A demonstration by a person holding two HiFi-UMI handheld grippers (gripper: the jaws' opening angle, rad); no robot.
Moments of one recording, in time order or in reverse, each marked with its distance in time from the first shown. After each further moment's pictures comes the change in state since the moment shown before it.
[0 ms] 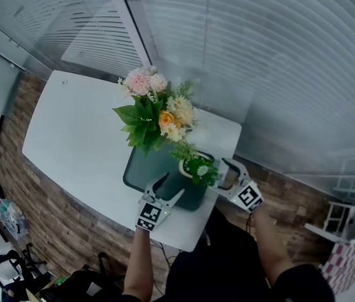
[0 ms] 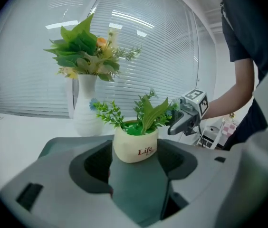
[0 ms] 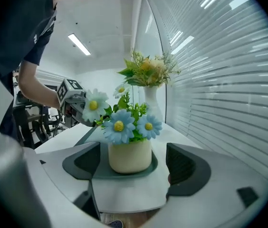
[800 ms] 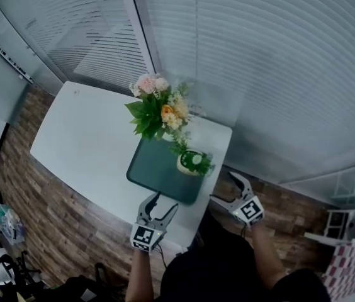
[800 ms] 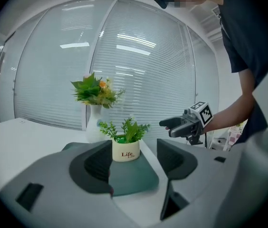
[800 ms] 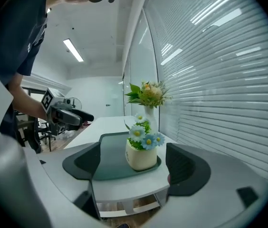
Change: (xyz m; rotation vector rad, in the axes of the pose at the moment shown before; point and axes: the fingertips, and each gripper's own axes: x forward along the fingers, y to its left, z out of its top) left arm -0.099 -0.061 0.020 -0.040 -0.200 0.139; right arm -0.080 0.047 0.018 0.064 -0.086 -0.140
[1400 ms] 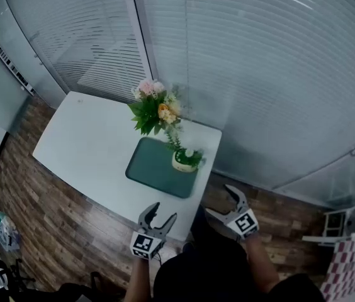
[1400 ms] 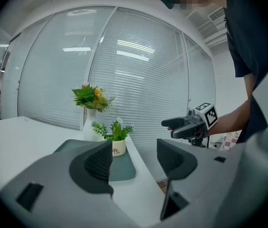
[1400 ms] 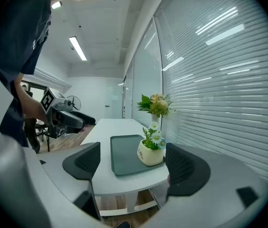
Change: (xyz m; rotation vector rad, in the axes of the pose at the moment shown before) left arm -0.052 -0.053 -0.010 0.007 -0.036 -0.007; right arm -0.063 0.067 0.006 -0.019 0.048 -0.064
